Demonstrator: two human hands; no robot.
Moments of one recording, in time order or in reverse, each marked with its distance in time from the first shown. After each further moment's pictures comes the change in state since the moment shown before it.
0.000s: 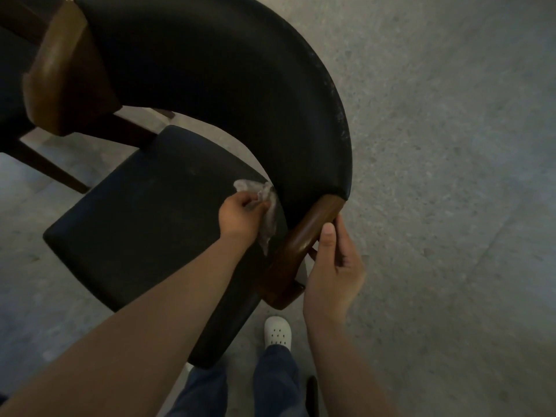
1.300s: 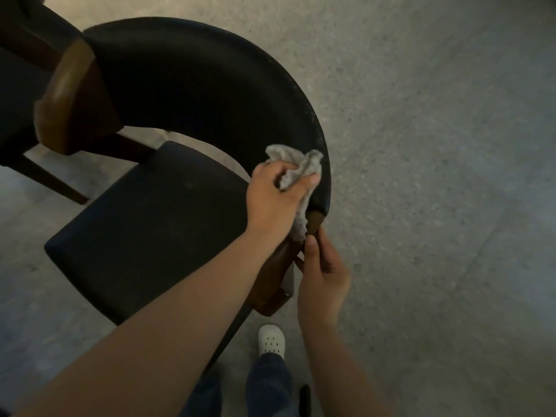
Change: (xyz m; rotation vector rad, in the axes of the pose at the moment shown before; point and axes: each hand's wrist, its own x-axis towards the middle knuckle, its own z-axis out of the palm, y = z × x) left_hand -0.054 0.095 0.021 -0.128 0.050 0.446; right_hand 0.009 -0.006 -0.012 0.003 -0.083 0.122
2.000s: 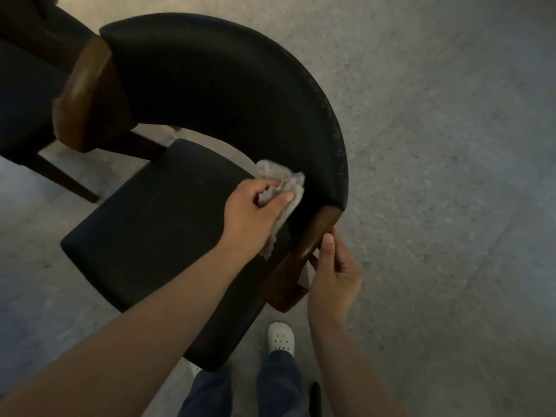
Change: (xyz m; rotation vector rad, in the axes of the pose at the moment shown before) left_hand -0.018 -0.029 -0.056 0.129 -0.122 -0.029; right_hand -0.012 -0.006 0.011 0.015 0.019 -0.098
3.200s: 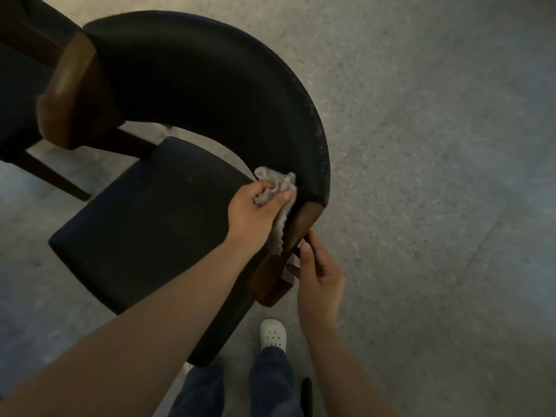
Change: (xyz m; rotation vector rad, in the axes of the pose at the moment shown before) left_hand 0.007 0.000 0.031 -0.111 0.016 -0.163; right_hand -0.004 0.008 -0.023 -0.050 -0.163 0.067
